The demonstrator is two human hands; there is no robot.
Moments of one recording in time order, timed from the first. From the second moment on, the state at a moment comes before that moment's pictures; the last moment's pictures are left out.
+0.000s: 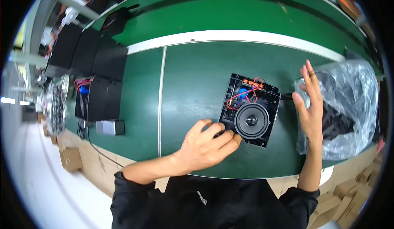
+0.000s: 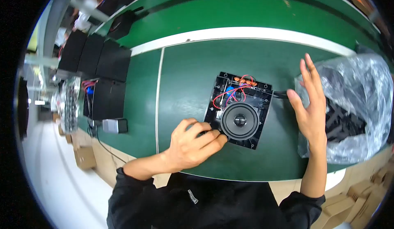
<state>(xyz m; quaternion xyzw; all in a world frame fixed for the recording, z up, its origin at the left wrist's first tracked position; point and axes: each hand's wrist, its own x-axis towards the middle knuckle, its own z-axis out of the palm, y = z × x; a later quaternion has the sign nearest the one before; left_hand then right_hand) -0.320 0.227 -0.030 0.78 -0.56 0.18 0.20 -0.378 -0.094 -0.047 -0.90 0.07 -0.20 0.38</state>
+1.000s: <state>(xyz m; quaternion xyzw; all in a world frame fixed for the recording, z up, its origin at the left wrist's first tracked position) 0.043 0.168 -0.056 0.85 -0.37 0.35 0.17 -0.383 -0.077 -0.051 -0.90 -0.01 -0.17 0.41</state>
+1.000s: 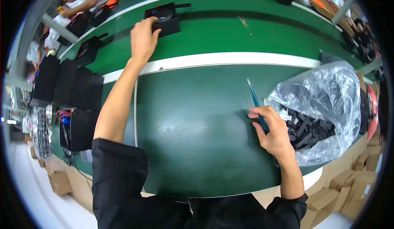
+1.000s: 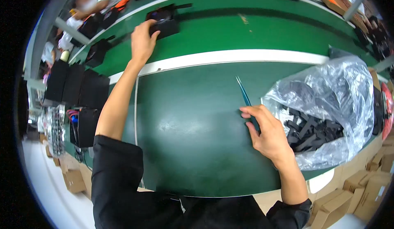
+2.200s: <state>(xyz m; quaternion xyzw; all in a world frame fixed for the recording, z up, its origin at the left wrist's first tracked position) -0.130 0.110 -0.077 0.79 -0.55 0.10 0.26 -0.384 -0.091 -0.062 -0.93 -0.10 -0.17 0.31</state>
